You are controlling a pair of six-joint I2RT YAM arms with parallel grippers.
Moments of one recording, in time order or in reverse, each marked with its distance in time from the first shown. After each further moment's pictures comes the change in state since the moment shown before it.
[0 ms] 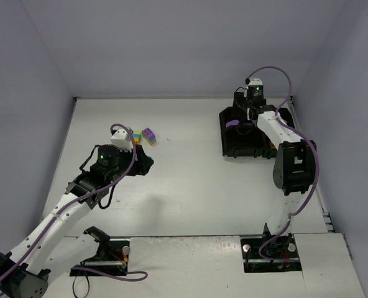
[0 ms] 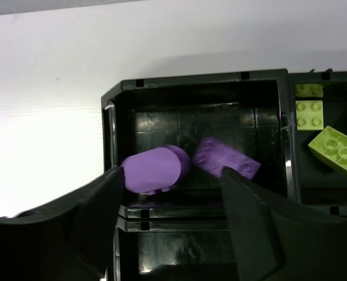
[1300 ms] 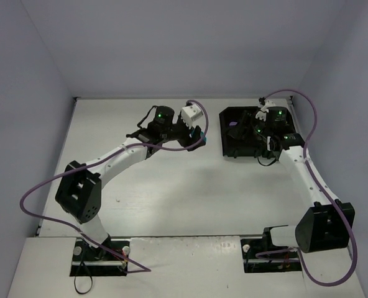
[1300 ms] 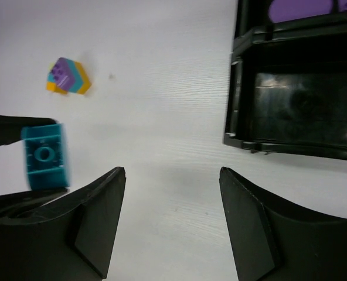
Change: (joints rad) left arm -0.117 0.826 0.537 0.367 0.467 0.440; right arm -0.014 -0.634 -0.454 -0.157 -0.402 0.268
